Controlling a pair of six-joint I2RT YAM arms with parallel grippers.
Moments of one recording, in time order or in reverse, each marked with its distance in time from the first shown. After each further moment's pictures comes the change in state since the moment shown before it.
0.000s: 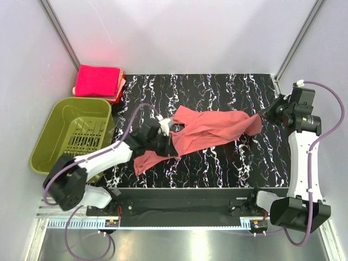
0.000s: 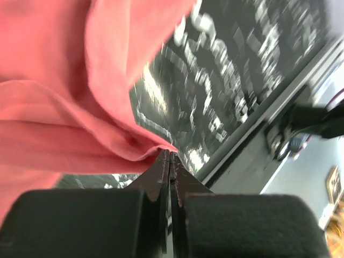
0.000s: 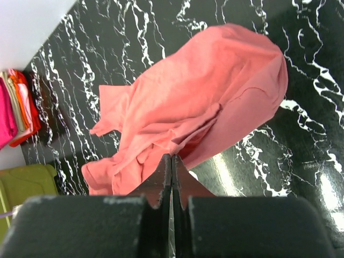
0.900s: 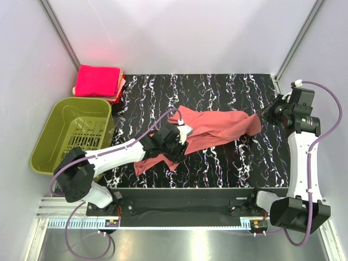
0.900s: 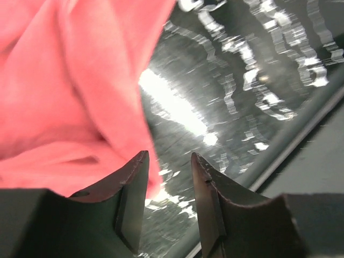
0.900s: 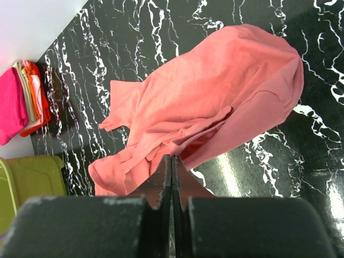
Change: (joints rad) left arm -0.214 0.135 0.168 -0.178 -0.258 0.315; right arm 0.000 -0.006 -0.030 0.034 -0.058 -0.007
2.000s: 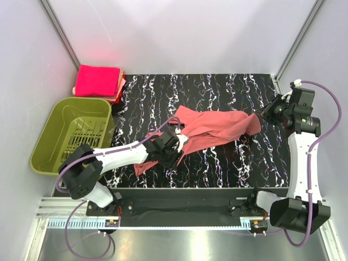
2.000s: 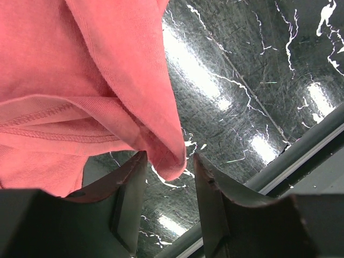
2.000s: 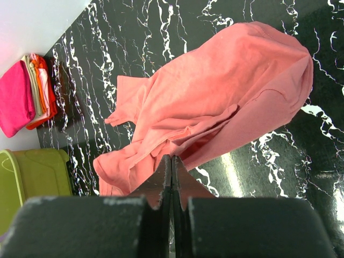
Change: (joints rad) left arm -0.002 0.051 -0.074 -0.074 -0.037 0.011; right arm 0.000 -0.005 0.000 0.003 -0.040 -0.003
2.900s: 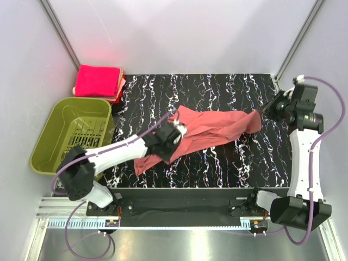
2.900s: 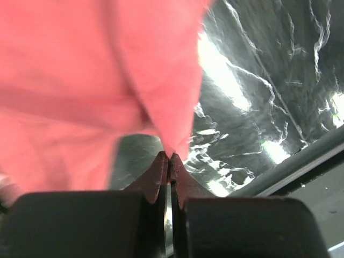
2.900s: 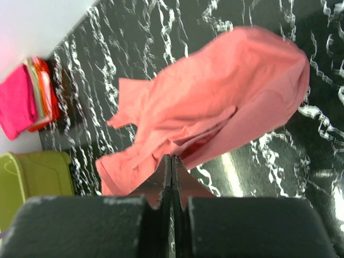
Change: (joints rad) left arm -0.001 -0.019 0.085 -0.154 -0.123 -0.025; right arm 0.000 0.005 0.027 -0.016 0.008 0.003
